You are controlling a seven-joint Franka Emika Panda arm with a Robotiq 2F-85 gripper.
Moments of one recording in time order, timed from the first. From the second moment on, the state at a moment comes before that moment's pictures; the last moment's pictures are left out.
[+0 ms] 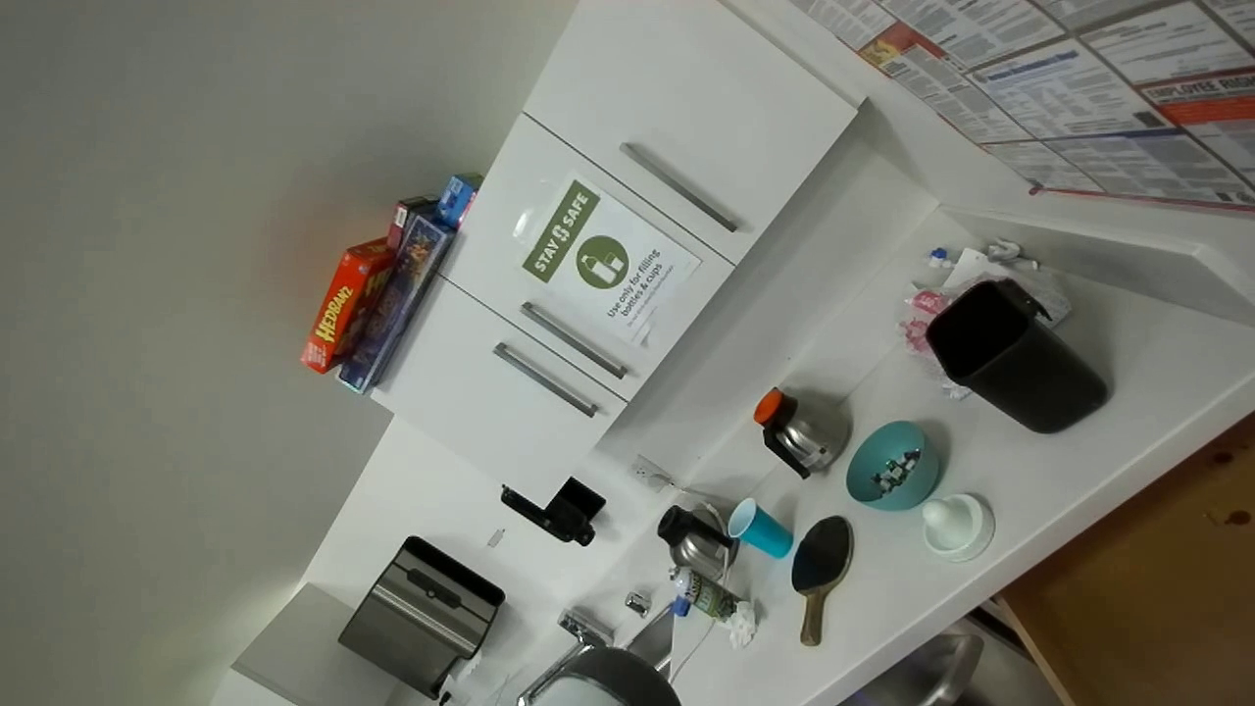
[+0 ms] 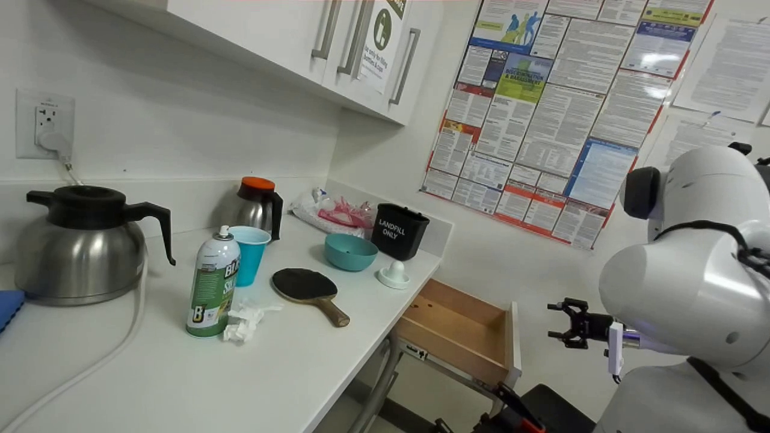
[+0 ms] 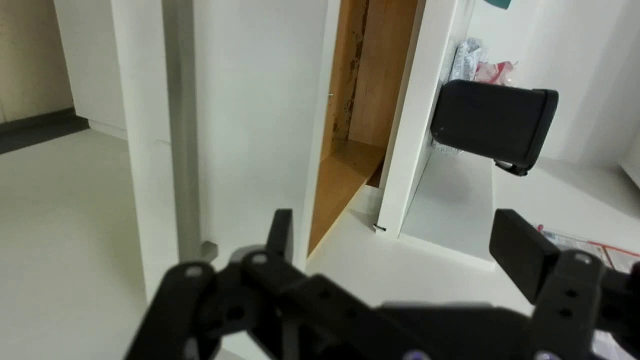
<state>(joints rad) -1.10 0.86 -0.42 -1.80 1.42 1.58 -1.28</state>
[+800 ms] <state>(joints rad) -0.69 0.30 -0.40 -2.30 1.28 1.90 -1.68</state>
